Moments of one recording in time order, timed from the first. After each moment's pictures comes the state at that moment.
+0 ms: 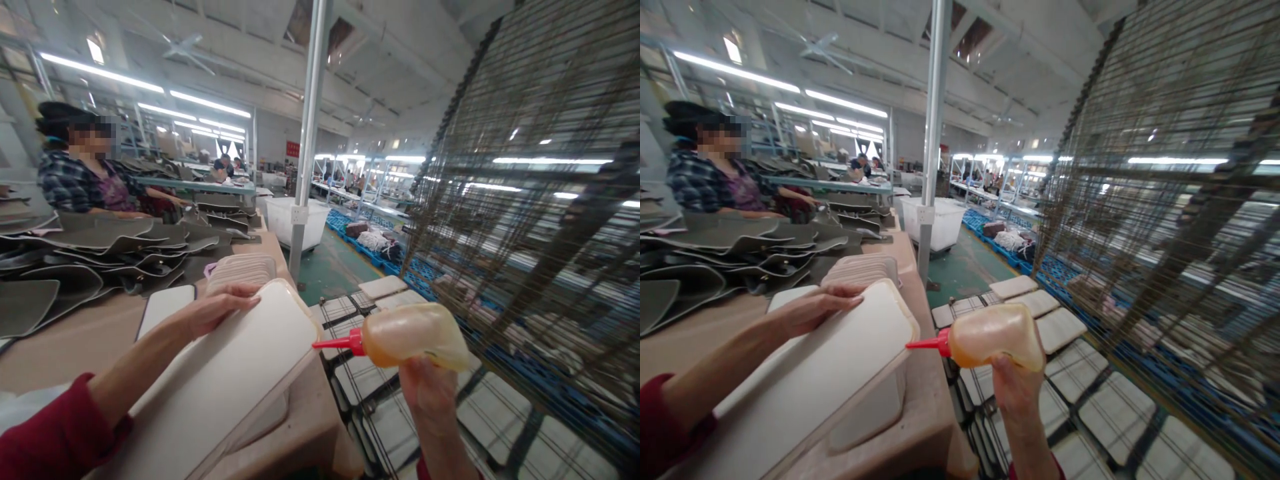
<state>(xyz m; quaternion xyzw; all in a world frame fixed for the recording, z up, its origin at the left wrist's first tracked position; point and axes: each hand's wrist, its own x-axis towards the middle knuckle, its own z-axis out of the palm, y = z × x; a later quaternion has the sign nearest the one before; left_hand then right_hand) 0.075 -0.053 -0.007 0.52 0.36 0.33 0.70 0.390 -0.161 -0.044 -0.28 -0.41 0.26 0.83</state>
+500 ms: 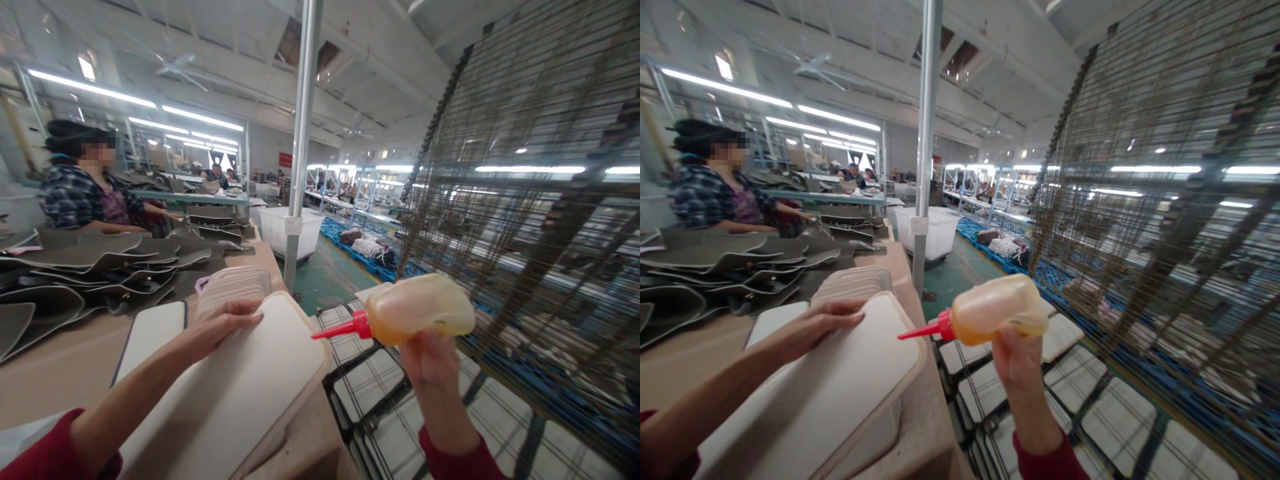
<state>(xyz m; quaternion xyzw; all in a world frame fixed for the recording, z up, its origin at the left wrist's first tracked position) 0.086 -0.054 -0.010 0.56 0.36 0.34 0.66 0.386 -0.141 0.010 -0.23 -0.44 0.29 0.82</state>
